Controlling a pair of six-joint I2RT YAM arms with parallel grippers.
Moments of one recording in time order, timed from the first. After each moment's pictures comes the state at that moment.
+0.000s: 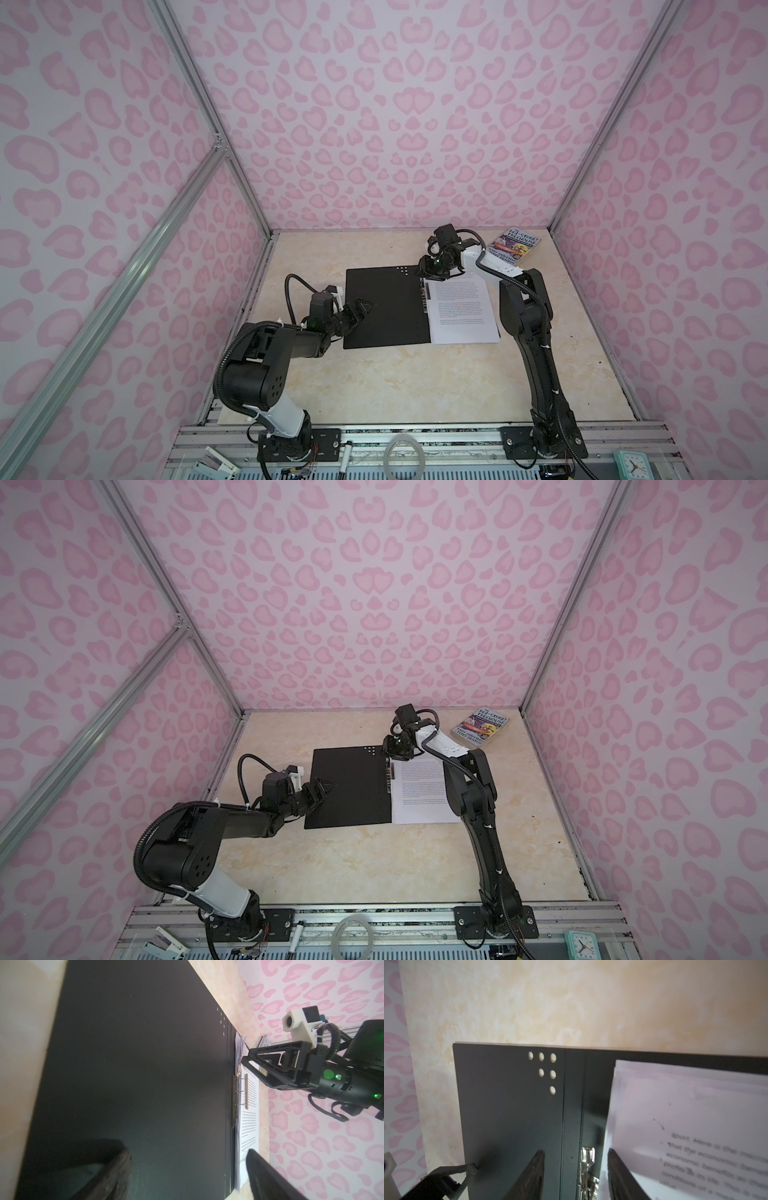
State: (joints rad) left arm -0.19 1.65 0.49 0.49 0.50 -0.86; right arm 0.40 2.38 1.97 -0.70 -0.40 0.43
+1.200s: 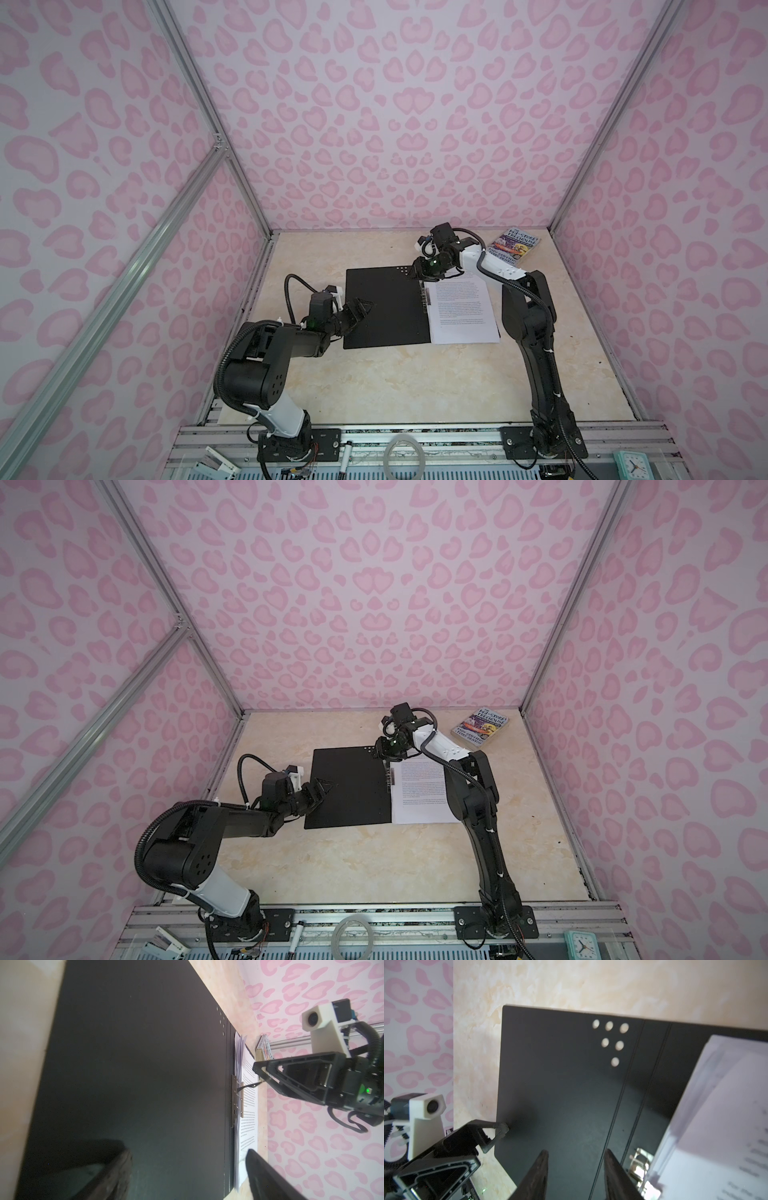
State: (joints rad) left arm -0.18 1.65 0.49 0.50 0.51 -0.86; right arm 0.44 2.28 1.90 -0.70 -0.54 0.35
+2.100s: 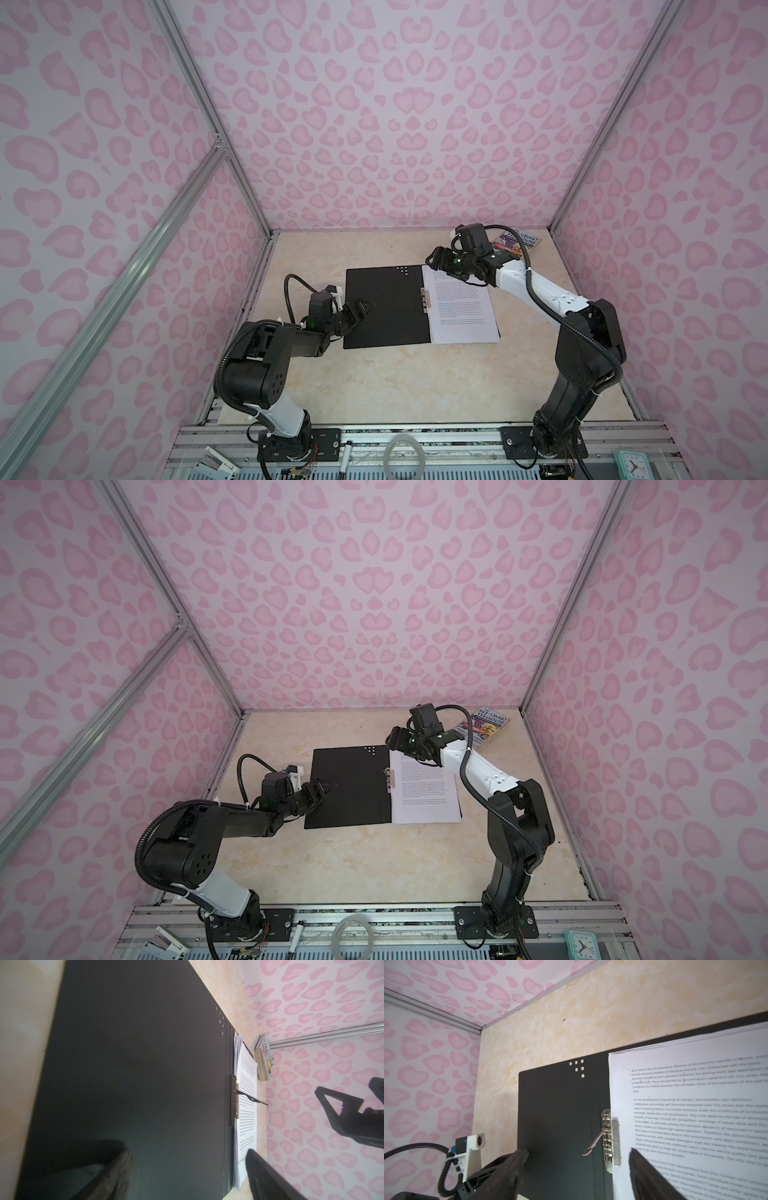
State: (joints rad) left arm -0.18 1.66 0.49 0.50 0.52 -0.86; right arm 0.44 1.78 1.43 -0.42 -0.20 0.70
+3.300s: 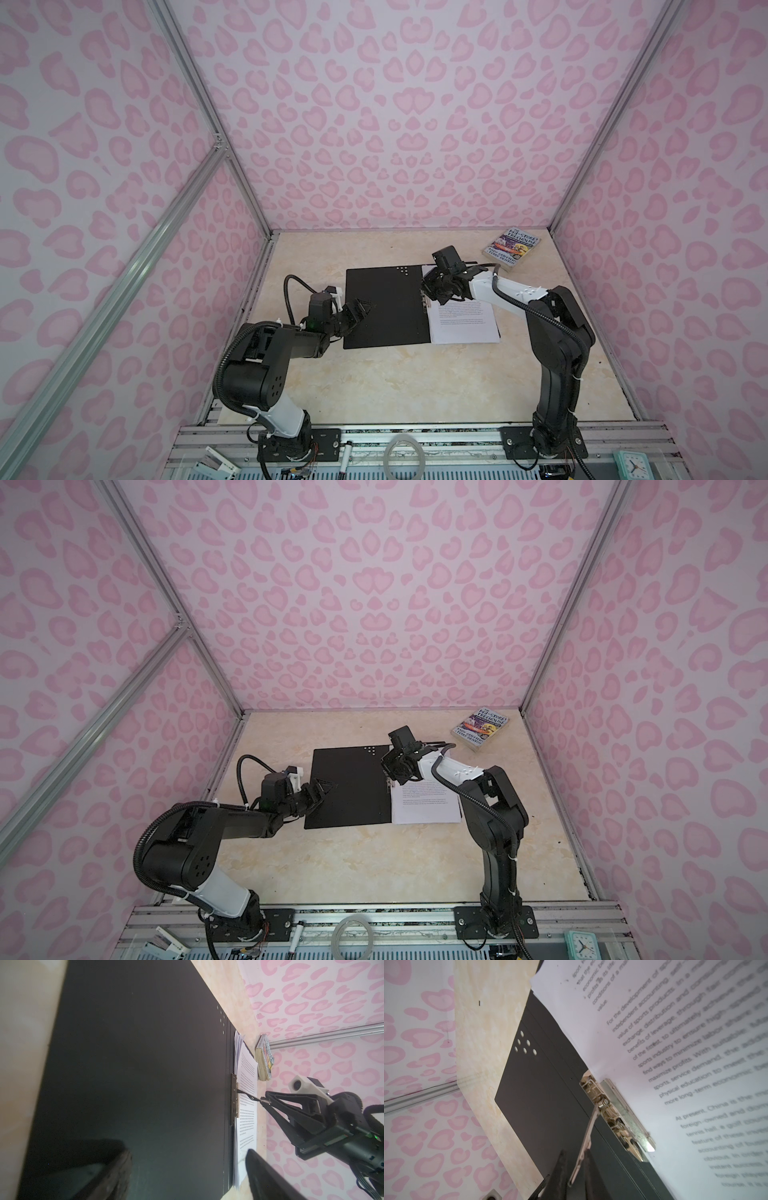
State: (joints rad) left arm -0.18 1.64 0.48 0.50 0.52 -0.87; right arm 0.53 1.96 1.37 -0.35 -0.16 1.36
